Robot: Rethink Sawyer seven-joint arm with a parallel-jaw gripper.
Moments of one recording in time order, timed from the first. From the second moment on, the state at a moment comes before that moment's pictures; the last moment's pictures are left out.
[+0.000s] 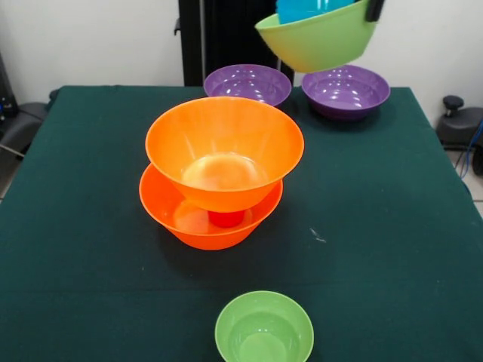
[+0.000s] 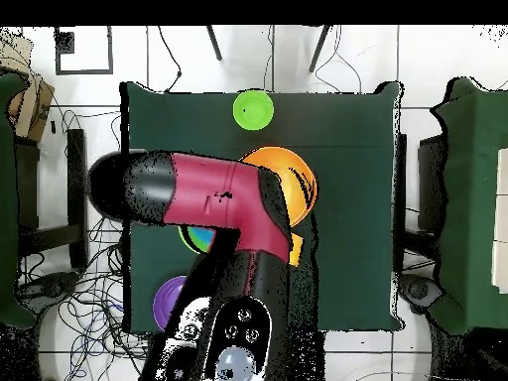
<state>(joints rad) 0.11 -0.80 -0.27 1.45 0.13 0.99 2.45</state>
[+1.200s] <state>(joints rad) -0.01 -0.80 -0.15 1.45 0.02 0.99 2.45</state>
